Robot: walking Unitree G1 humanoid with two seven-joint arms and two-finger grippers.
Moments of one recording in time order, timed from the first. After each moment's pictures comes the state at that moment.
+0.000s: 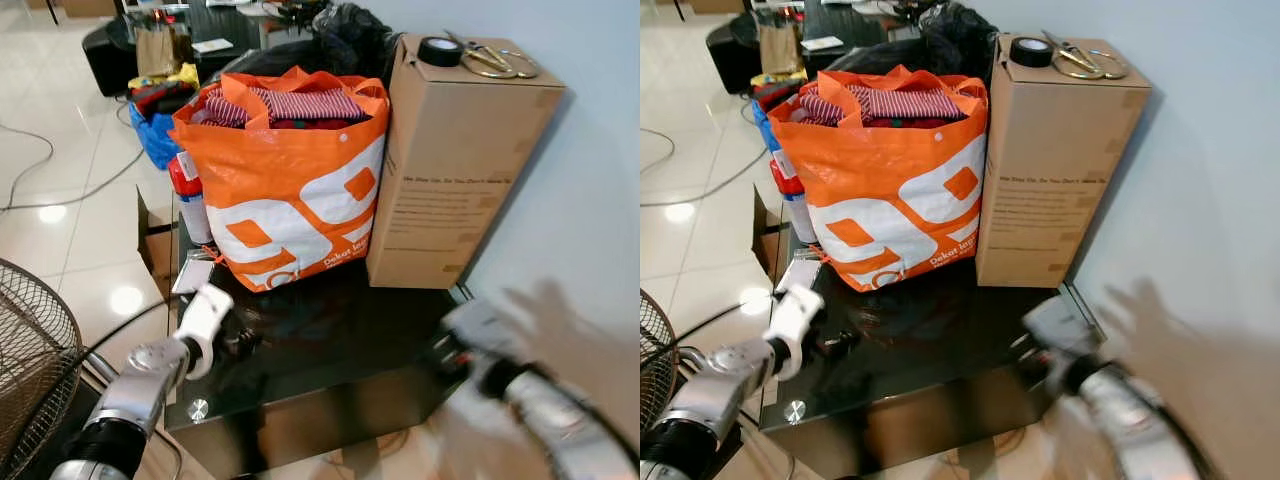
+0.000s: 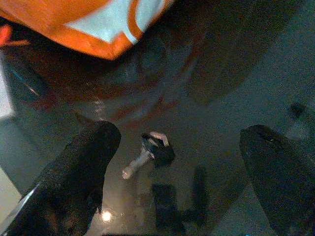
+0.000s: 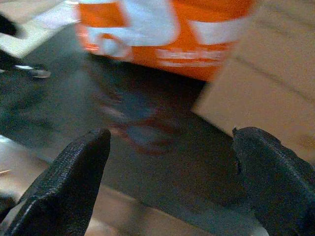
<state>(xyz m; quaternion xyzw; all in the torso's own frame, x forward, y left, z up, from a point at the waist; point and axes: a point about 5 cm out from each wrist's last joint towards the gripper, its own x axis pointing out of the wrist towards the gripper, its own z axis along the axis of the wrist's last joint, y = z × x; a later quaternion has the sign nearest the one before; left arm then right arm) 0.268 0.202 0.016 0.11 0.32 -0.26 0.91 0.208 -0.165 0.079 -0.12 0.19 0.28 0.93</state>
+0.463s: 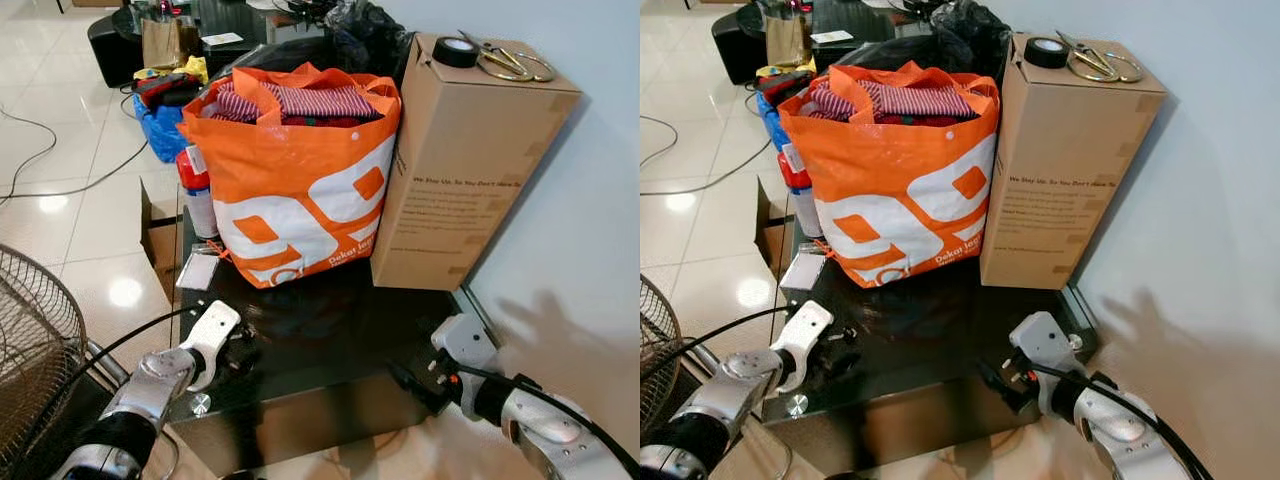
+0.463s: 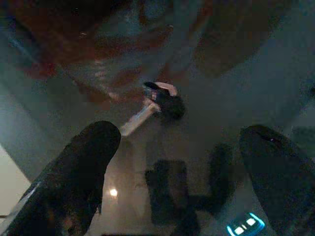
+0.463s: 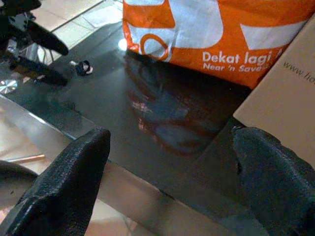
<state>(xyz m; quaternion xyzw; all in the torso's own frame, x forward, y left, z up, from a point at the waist) 0.266 0.205 -0.007 0.15 0.36 -0.24 0.89 0.193 -0.159 0.081 -0.11 0.19 0.33 0.92</state>
